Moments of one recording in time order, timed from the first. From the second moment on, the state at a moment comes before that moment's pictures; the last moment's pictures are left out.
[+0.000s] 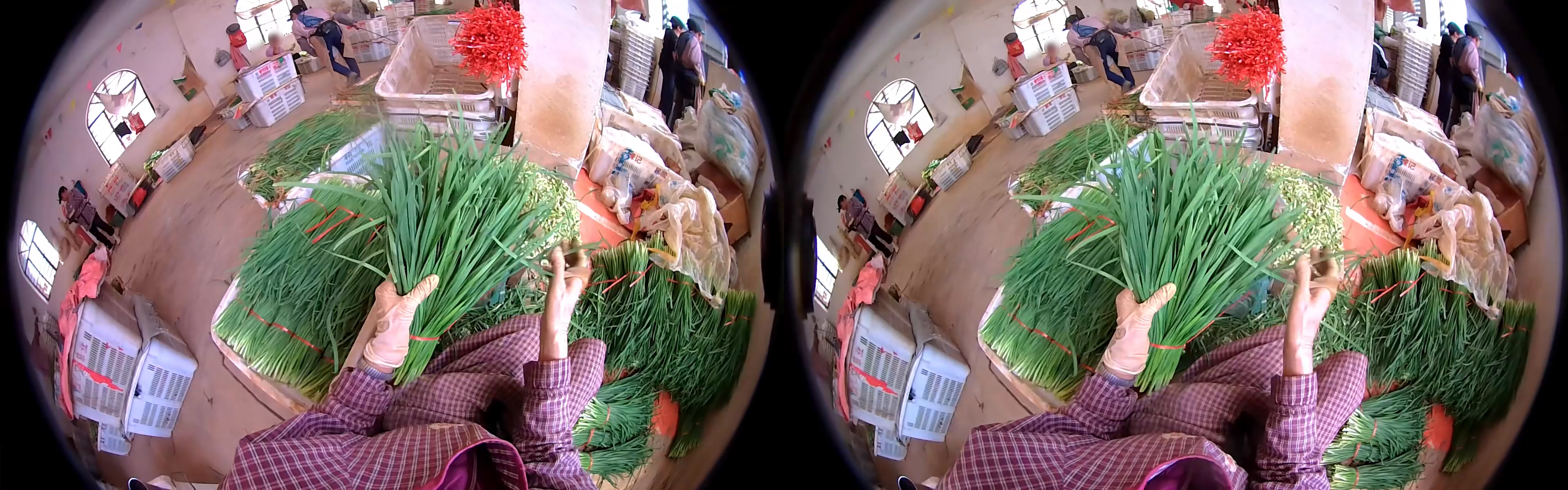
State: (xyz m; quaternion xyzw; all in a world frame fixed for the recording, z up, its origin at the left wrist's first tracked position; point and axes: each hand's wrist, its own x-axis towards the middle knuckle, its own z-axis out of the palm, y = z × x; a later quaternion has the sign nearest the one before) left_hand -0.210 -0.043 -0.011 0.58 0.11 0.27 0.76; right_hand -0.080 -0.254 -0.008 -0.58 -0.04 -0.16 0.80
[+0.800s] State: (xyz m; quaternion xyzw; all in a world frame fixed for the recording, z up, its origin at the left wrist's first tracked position) left_hand -0.231 0.025 0.046 0.76 -0.01 0.07 0.65; right_hand -0.162 -0.213 -0.050 -0.45 -0.11 0.21 0.86
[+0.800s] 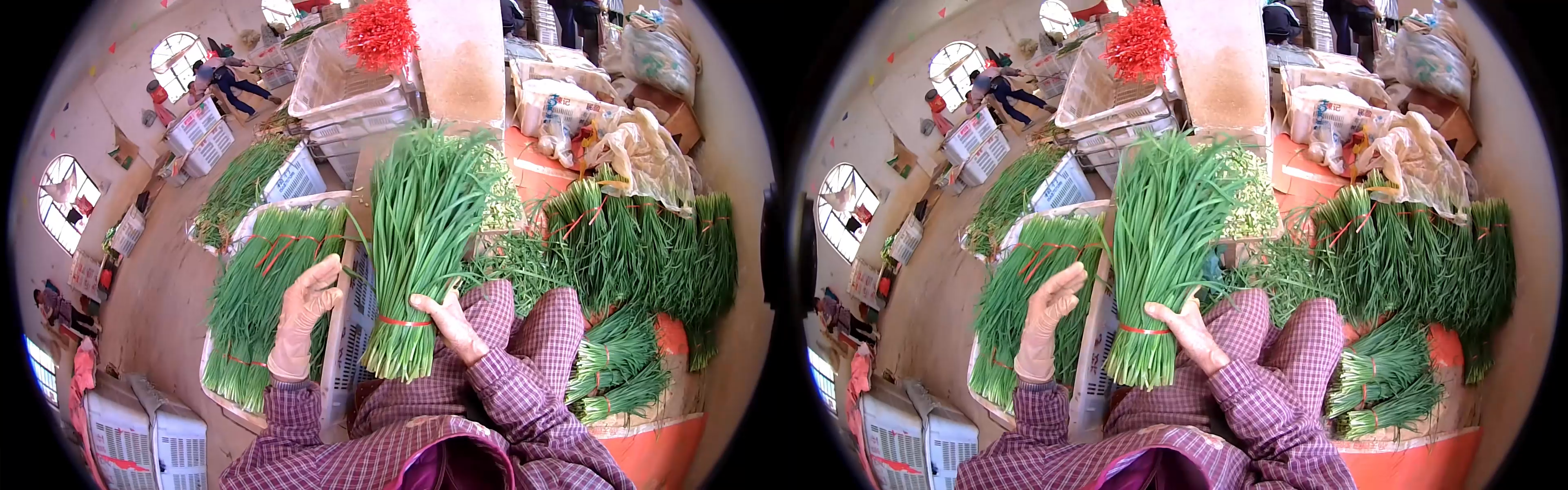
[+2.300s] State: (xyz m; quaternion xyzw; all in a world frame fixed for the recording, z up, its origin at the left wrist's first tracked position) left_hand -0.226 -0.020 0.011 0.55 0.07 0.15 0.82; right_hand -0.094 -0.262 0.114 -0.80 -0.36 -0.31 0.37
